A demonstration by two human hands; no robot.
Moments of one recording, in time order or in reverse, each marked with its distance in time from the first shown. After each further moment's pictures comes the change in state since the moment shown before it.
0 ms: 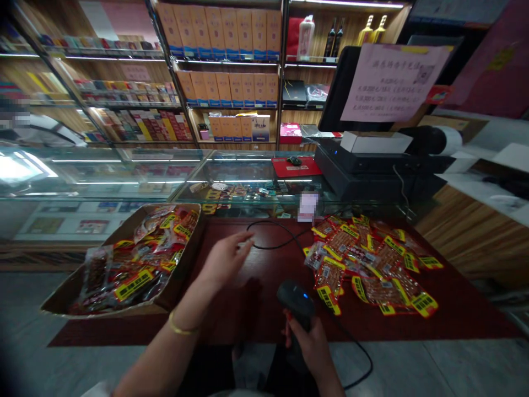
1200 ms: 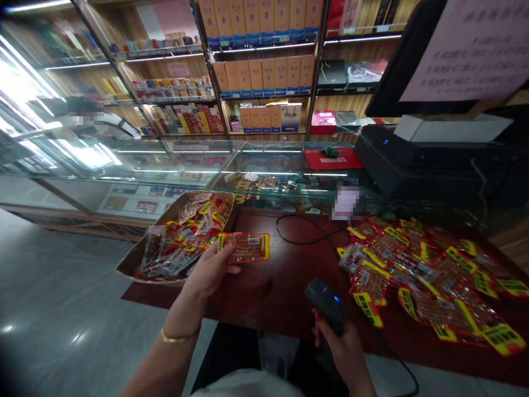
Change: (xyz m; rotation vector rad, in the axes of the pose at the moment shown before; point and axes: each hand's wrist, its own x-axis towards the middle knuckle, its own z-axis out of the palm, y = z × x) left_hand -0.069 -0.047 -0.060 -0.937 0.208 -0.548; right_hand -0.006 -0.006 0.006 -0.137 0.051 0.065
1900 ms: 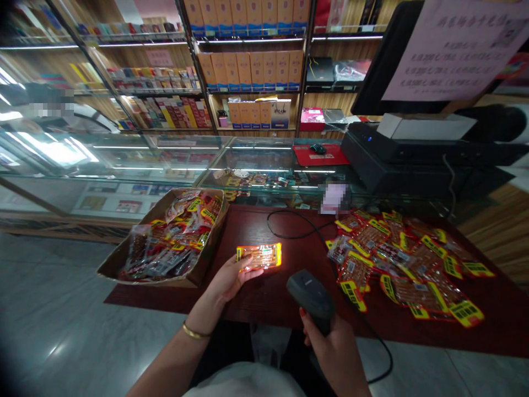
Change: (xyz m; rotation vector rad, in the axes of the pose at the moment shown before) left_hand 0.014 -0.078 0.022 -0.309 -0.188 -0.271; right_hand -0.036 -0.053 0.010 -0.431 0.073 -0.145
